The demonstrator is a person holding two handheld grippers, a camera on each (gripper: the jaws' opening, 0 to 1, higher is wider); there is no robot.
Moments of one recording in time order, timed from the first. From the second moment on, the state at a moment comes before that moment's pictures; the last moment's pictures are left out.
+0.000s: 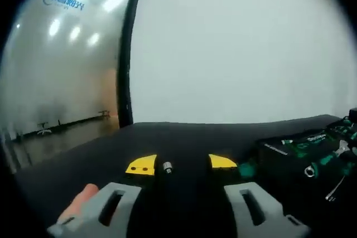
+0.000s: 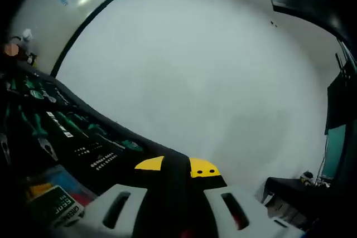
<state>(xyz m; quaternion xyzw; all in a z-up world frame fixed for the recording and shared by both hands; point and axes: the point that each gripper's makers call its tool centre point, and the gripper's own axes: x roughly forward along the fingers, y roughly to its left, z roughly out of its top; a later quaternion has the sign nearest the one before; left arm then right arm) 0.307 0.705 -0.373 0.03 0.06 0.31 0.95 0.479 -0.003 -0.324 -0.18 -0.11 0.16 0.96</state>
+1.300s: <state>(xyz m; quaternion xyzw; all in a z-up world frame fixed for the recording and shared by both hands) 0.313 0.732 -0.435 -0.02 0.16 0.29 0.94 0.492 0.018 -0.351 -0.24 -0.08 0.19 0.95</state>
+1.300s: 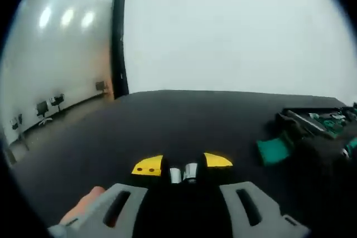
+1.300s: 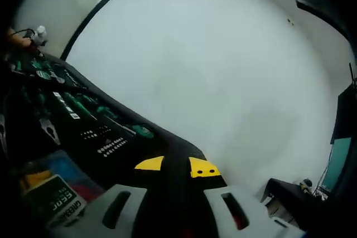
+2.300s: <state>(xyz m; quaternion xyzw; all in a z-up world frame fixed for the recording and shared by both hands) 0.230 0.635 -0.384 -0.04 0.02 0.21 0.98 0.481 0.031 -0.350 -0.26 -0.09 0.21 0.94</state>
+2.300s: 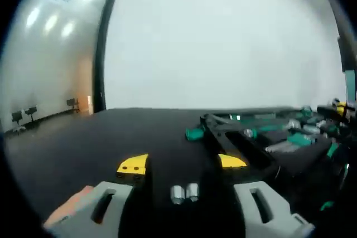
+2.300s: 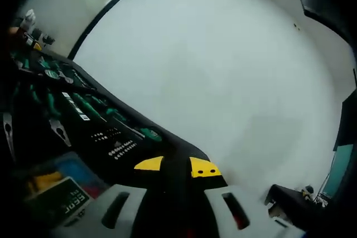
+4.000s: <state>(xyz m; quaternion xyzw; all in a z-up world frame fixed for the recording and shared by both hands) 0.202 0.552 -0.290 0.19 -0.18 0.11 0.96 0.482 0.032 -0.353 -0.29 -0.09 0.20 0.93</state>
